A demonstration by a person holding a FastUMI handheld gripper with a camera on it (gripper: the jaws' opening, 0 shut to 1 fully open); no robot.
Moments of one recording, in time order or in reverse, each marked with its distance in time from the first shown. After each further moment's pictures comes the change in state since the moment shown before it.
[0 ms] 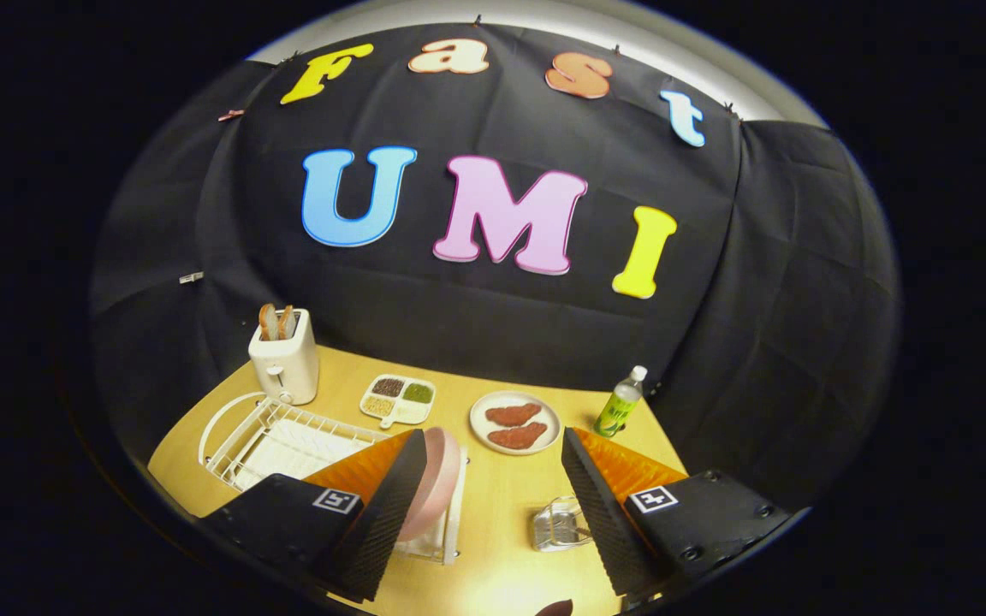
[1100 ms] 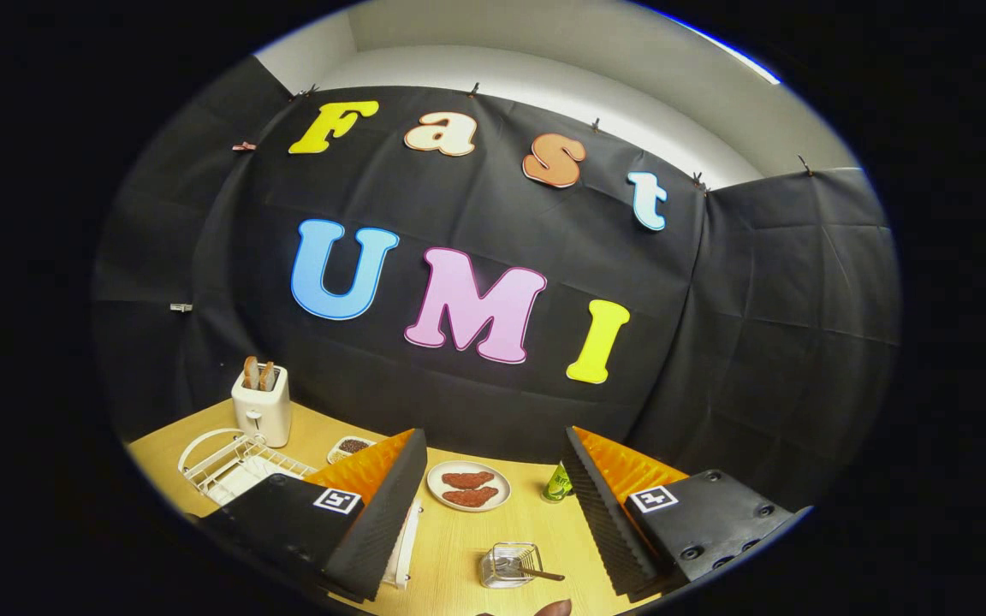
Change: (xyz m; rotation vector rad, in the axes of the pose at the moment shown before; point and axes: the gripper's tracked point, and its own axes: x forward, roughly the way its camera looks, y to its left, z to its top) arm -0.092 -0.057 0.076 -0.099 -0.390 -0.128
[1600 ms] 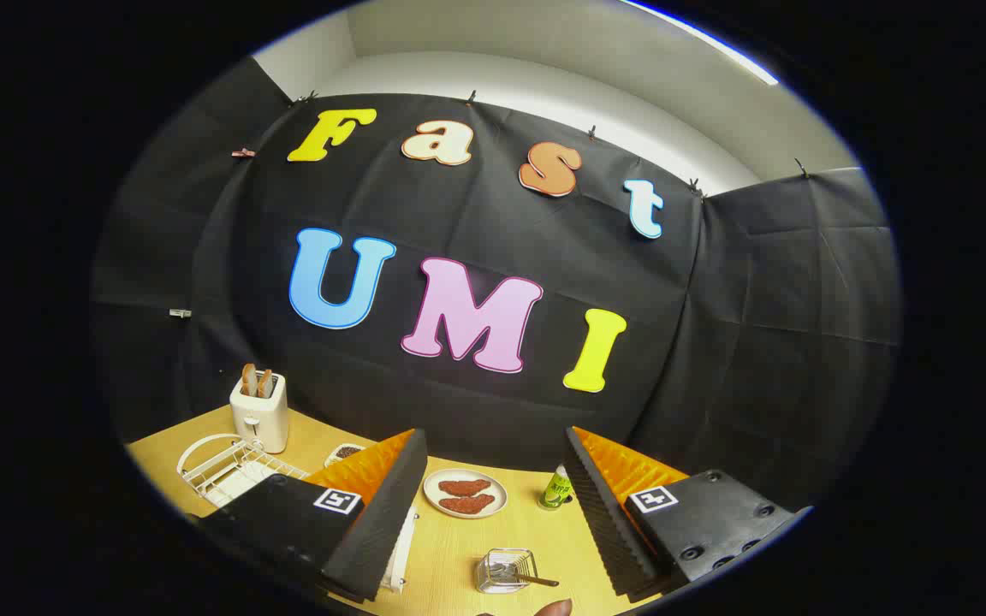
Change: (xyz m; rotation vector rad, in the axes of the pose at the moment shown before) arm -0.001 -0.007 0.006 0.011 -0.023 -0.004
